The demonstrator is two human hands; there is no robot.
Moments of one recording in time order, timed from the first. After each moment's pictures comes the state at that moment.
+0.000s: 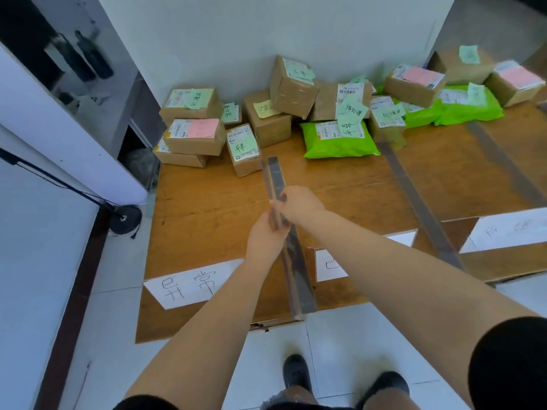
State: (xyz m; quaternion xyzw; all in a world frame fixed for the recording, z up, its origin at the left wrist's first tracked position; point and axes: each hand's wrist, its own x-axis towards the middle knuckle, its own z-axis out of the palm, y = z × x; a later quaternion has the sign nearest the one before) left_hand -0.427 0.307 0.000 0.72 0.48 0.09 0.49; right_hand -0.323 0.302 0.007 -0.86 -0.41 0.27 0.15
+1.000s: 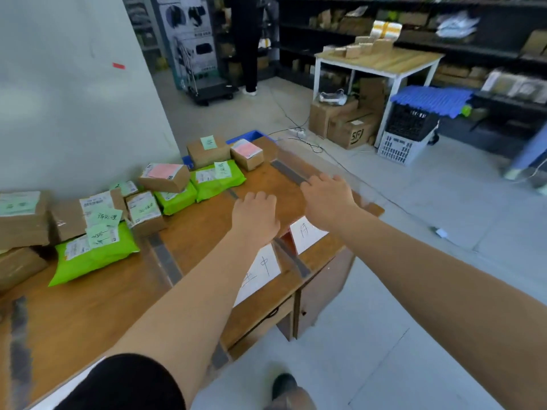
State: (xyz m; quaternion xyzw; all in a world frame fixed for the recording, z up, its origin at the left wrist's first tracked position) left_hand -0.018 -0.016 0.091 1.00 0.06 0.03 -0.03; right_hand 0.035 -0.151 0.118 -0.95 -0.30 -0.09 -0.09
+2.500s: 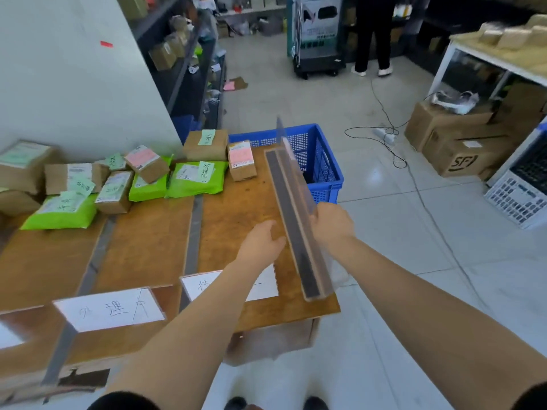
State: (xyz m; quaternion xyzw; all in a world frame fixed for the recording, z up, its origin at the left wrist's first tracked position) left_hand 0.261 -0.176 0.035 0.84 0.41 0.02 0.35; right_hand 0.383 -0.256 0.052 -0.92 -0.33 0.13 0.16
